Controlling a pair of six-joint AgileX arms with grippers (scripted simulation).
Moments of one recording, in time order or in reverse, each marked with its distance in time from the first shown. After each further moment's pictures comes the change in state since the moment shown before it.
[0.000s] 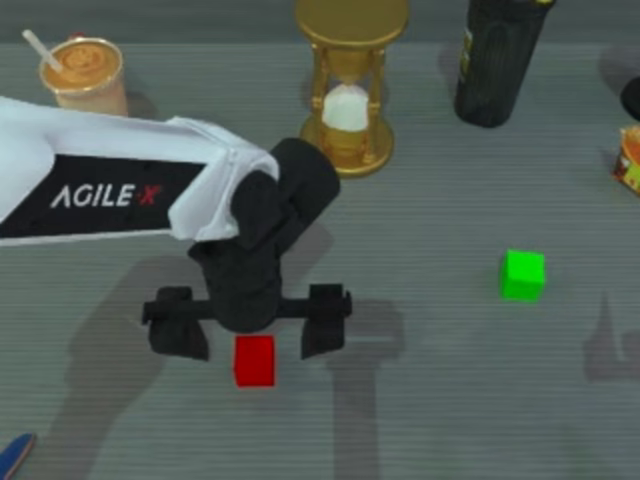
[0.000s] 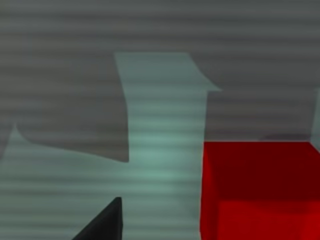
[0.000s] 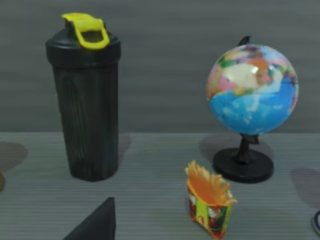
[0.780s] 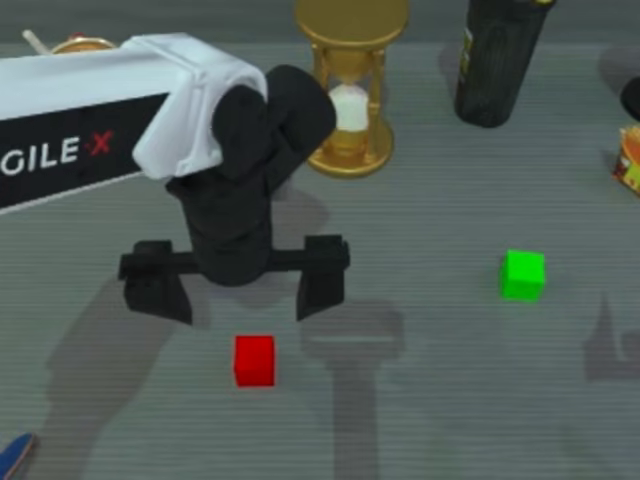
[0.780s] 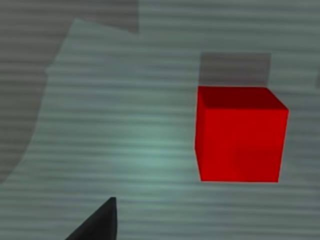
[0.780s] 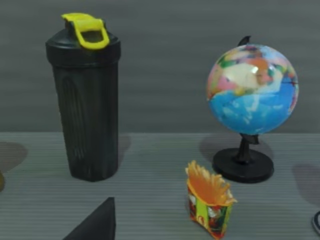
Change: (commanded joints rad) left arm 0.013 -0.105 0.156 -0.261 -0.001 -0.009; right arm 0.000 0.000 0.000 0.000 0.000 0.000
